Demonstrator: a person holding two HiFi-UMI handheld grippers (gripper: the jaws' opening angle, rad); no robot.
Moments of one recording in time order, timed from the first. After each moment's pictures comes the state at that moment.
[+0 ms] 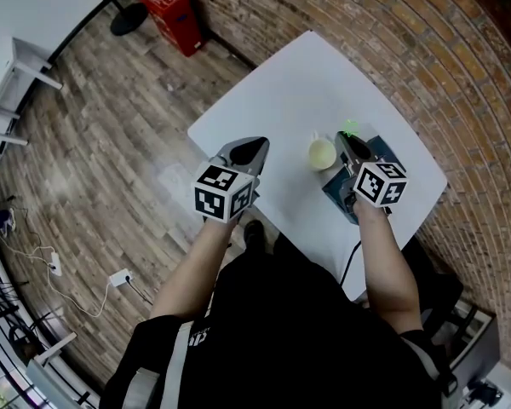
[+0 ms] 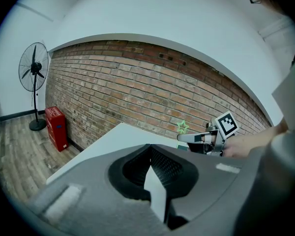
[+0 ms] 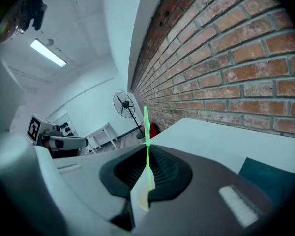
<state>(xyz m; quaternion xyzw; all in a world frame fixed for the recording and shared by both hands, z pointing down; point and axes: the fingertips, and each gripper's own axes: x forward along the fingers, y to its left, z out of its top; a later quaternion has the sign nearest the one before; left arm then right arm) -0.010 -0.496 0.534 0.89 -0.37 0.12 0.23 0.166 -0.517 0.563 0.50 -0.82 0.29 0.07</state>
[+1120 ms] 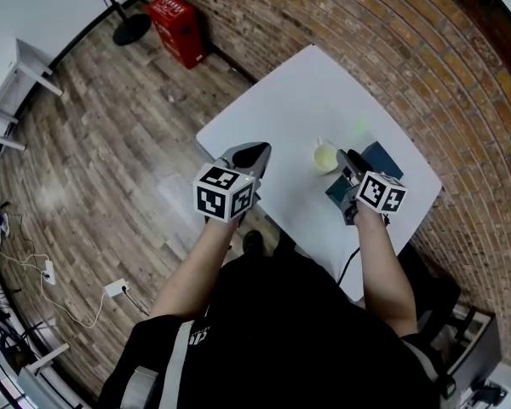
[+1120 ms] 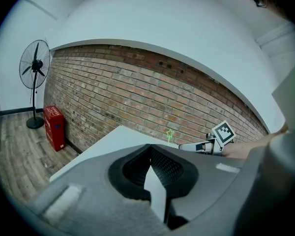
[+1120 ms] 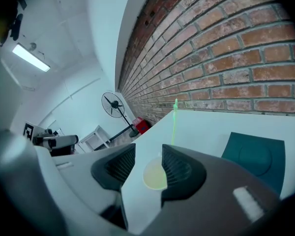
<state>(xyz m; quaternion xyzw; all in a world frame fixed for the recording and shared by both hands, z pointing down) -0.040 -0.480 0.517 0.90 -0.35 0.10 0.24 0.168 -0.482 0.575 0.55 -0.76 0.34 0.07</state>
